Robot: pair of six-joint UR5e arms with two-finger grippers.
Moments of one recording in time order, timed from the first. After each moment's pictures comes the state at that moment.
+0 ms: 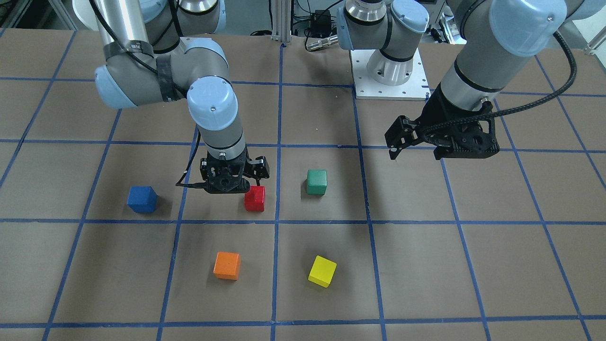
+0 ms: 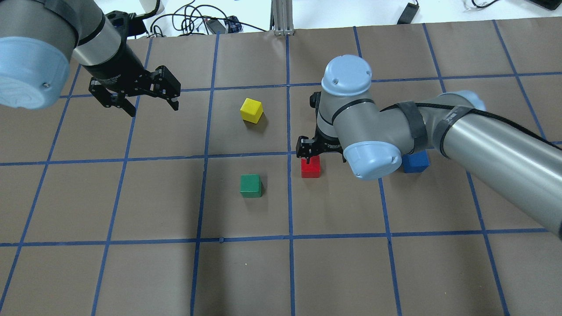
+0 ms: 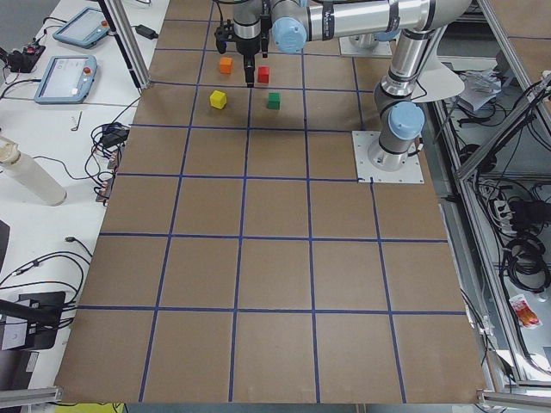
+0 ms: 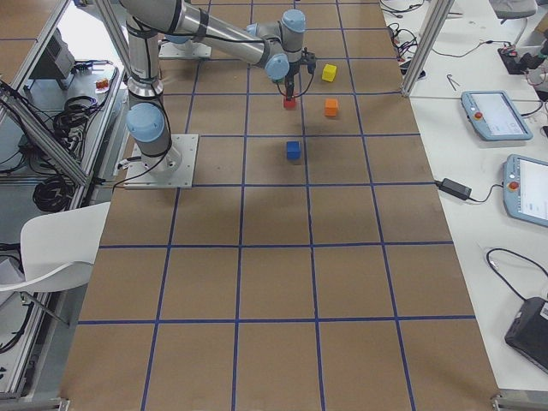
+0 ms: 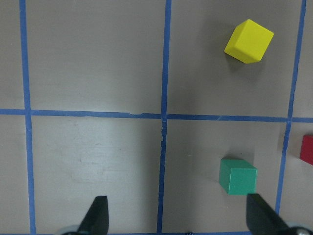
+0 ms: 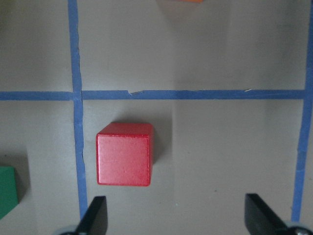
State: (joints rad) left arm -1.49 -1.63 -1.63 -1.45 1.49 0.02; right arm 1.85 -1.26 1.90 -2.20 -1.53 0.24
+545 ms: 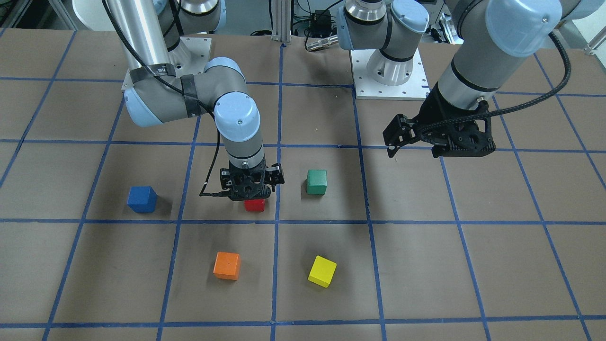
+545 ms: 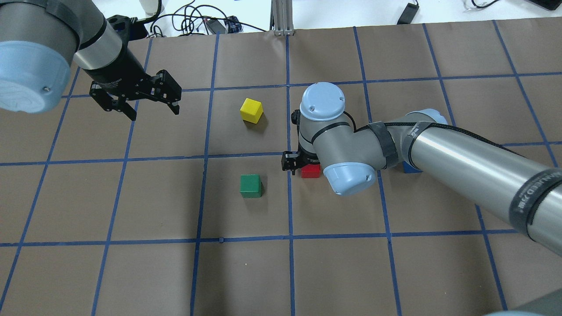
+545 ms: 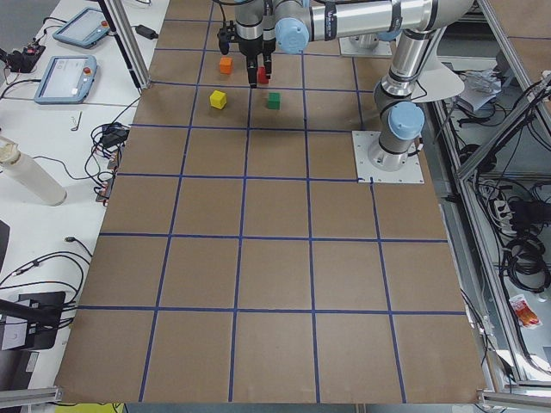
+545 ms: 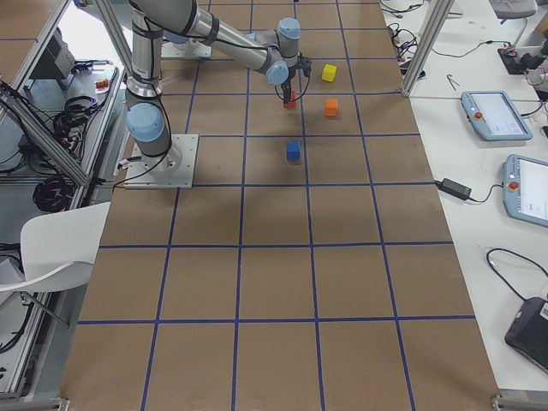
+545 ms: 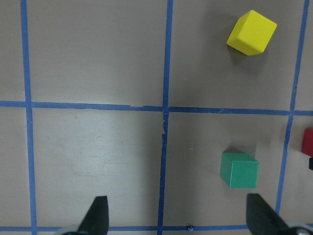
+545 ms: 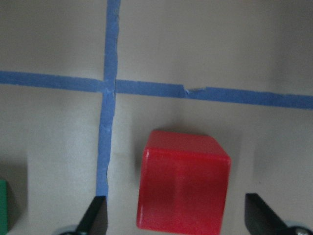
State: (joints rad) left arm -1.50 -1.63 -1.64 -1.46 1.50 0.02; right arm 1.90 -1.17 1.90 -2.34 -1.53 0.24
